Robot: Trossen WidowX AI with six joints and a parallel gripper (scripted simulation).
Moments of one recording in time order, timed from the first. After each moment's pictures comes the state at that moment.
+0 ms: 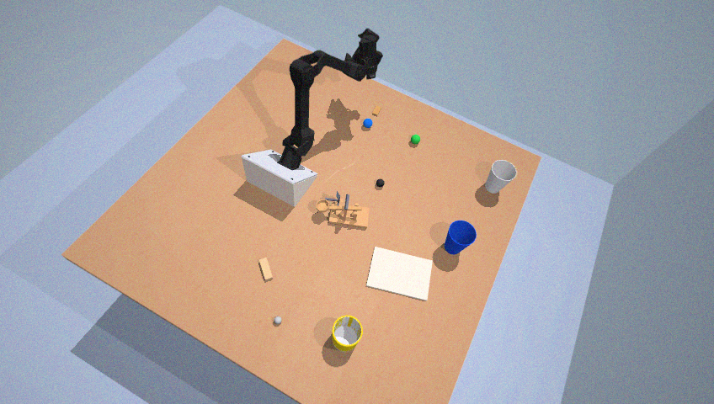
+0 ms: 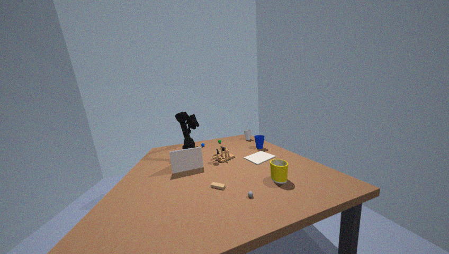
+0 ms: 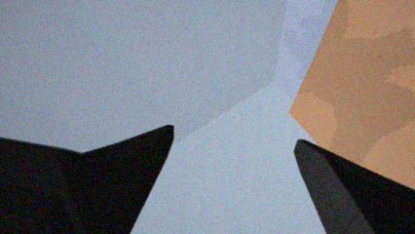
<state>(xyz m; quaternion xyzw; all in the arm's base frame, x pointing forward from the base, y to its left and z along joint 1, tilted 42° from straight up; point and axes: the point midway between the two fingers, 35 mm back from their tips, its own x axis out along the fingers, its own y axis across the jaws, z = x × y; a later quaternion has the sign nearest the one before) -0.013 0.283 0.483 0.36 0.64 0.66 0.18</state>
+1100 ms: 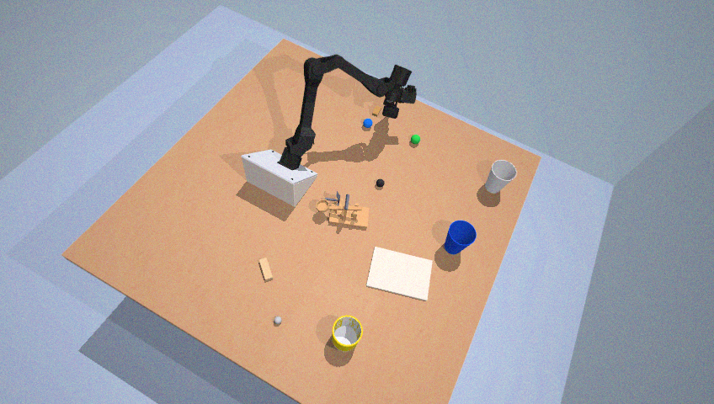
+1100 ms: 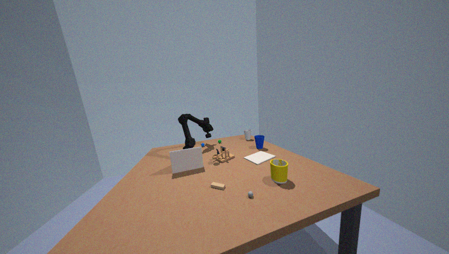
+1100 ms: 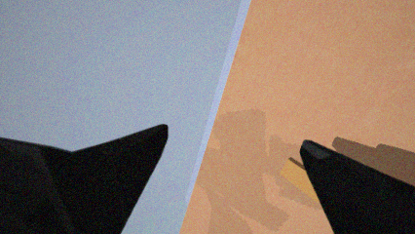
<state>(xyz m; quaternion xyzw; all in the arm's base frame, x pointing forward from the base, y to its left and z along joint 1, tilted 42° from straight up) 0.206 0.319 0.389 0.43 0.47 0.57 0.52</state>
